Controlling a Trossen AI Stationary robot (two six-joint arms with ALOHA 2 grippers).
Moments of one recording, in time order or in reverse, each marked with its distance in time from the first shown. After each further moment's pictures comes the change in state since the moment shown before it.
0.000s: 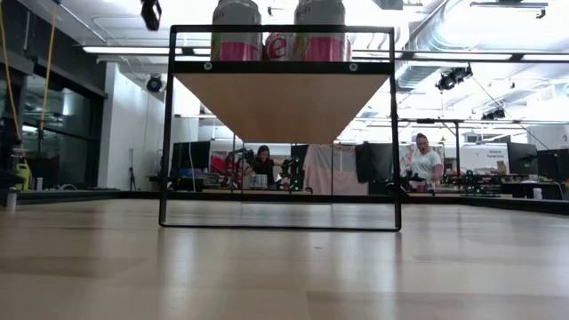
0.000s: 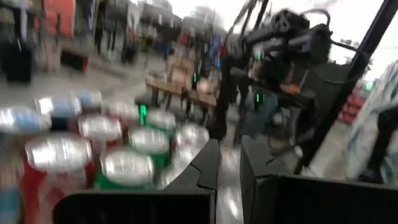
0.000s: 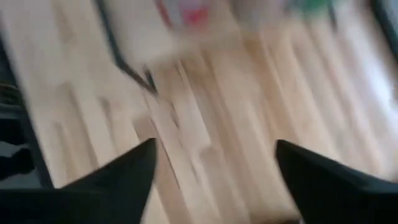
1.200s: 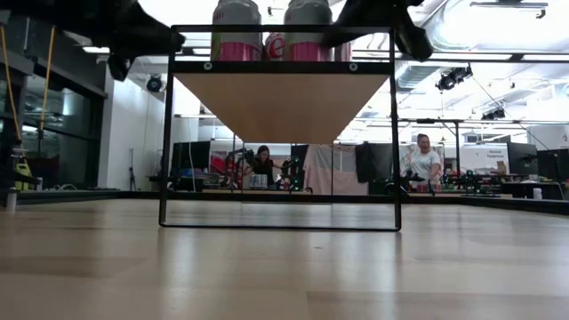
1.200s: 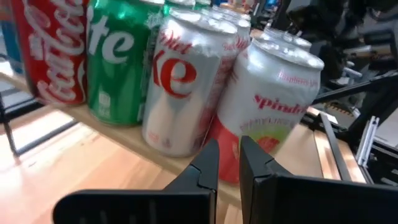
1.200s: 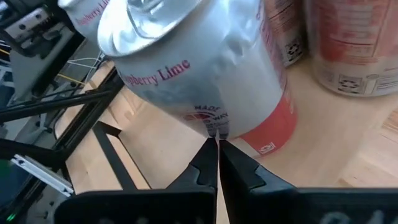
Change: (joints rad) left arm -0.652 0.061 -0.278 0.032 -0.830 -0.121; right arm -0.077 0.086 -0.601 1.193 0.224 0.393
